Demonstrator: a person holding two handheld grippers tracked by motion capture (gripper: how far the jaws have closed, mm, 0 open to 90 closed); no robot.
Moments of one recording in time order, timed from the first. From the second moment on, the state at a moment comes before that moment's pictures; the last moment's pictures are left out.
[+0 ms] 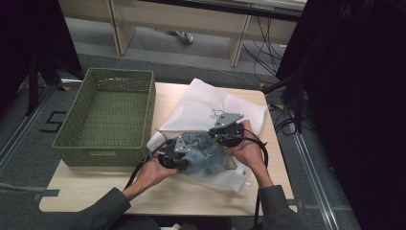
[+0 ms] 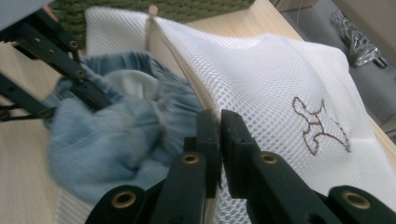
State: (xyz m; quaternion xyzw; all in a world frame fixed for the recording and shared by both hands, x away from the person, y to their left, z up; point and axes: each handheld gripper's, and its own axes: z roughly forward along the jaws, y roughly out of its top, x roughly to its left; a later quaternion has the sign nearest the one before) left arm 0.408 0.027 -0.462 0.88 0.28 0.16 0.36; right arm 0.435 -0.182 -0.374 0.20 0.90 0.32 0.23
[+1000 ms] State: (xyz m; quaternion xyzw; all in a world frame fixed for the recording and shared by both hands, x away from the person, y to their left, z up) left arm 0.404 0.045 -0.466 0.85 0.33 0.15 0.38; right arm 0.434 -0.184 -0.378 0.21 0.90 0.32 0.22
